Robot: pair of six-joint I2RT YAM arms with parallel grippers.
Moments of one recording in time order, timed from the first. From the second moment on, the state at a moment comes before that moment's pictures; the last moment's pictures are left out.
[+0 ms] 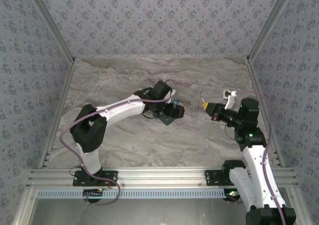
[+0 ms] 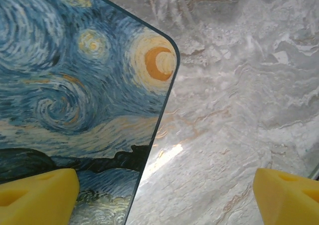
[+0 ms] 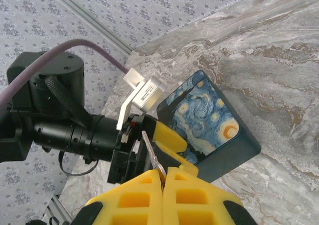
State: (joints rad) left arm -0.83 1.86 1.39 -0.48 0.31 -0.49; right arm 0.00 0.69 0.63 -0.32 -0.74 0.48
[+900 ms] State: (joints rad) left arm -0.70 1.50 1.17 -0.28 0.30 -0.38; right arm 0.08 0.66 0.53 -0.27 -0.72 0.56
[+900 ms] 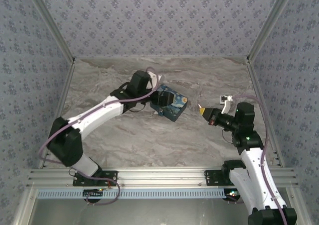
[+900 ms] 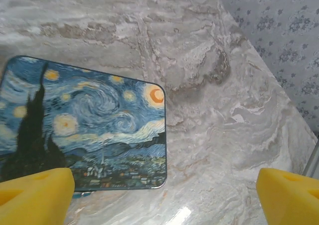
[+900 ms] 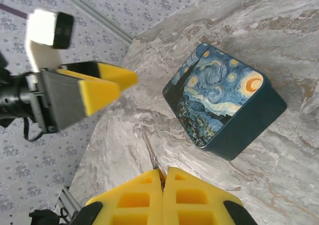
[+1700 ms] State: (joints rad) left arm -0.66 1.44 0.66 0.16 0.33 -0.32; right arm 0.35 0.88 0.44 -0.01 -0.51 0.67
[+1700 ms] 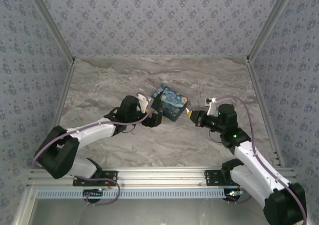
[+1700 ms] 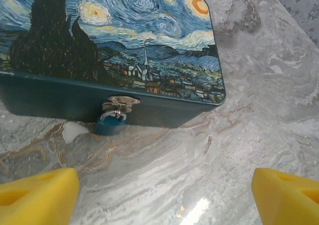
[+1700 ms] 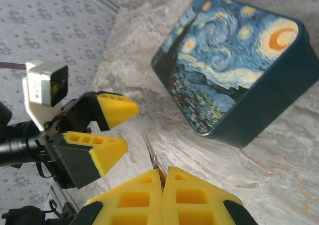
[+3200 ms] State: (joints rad) left arm -0.61 1.78 0.70 0.44 0.42 -0.26; right arm 0.42 1.40 0.66 0.26 -0.46 0.66
